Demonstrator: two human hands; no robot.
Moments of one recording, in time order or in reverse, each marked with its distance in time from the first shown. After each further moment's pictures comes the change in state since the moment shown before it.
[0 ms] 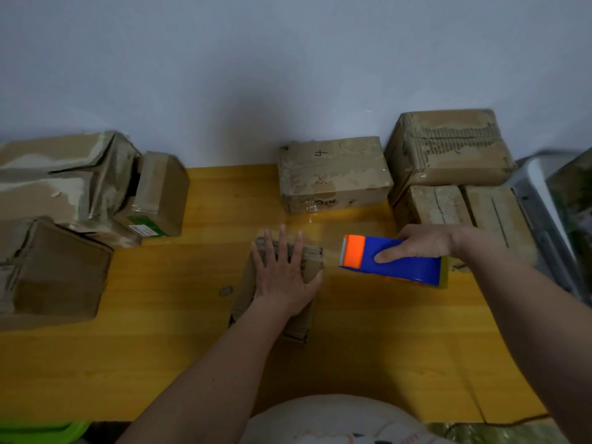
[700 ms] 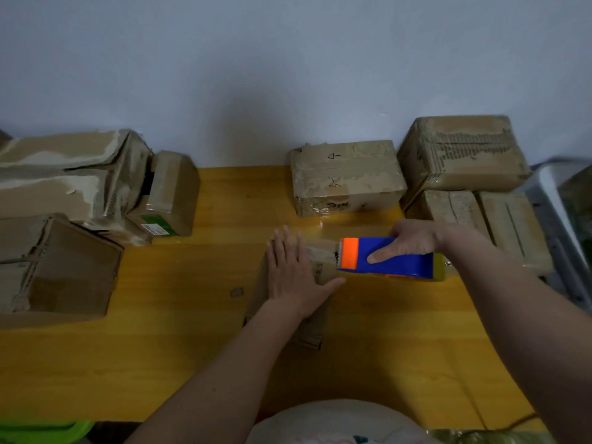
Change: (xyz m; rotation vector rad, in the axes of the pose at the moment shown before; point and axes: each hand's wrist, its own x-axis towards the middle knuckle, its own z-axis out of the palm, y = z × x) left_hand -0.001 -0.006 -0.004 -0.096 0.021 -0.037; right_hand 0.021 -0.038 0.007 -0.058 0.097 0.026
